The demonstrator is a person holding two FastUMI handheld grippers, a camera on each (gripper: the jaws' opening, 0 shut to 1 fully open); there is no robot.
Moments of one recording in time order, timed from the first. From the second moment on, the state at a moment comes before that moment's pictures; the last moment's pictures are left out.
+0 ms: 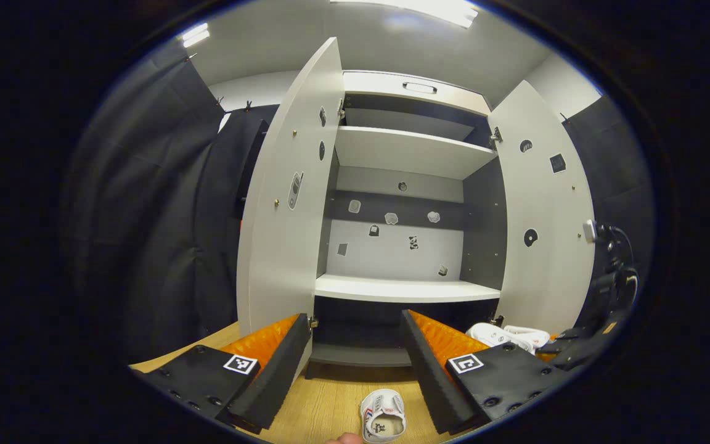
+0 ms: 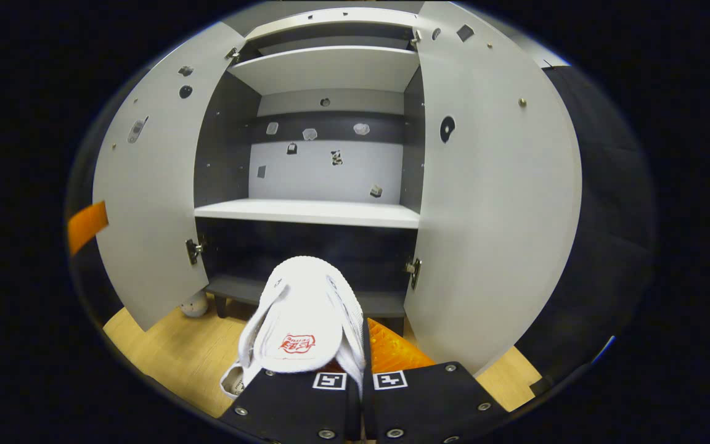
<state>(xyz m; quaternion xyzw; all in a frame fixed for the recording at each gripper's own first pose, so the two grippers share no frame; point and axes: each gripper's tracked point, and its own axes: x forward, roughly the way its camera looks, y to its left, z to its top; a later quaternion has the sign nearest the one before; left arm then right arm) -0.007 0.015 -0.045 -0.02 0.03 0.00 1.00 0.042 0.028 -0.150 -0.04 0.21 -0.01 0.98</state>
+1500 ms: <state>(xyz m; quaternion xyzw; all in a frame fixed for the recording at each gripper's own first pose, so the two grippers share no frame) -0.024 0.055 -0.071 -0.03 0.06 0.04 1.00 0.403 0.043 -0.165 -0.08 0.31 -0.08 0.94</state>
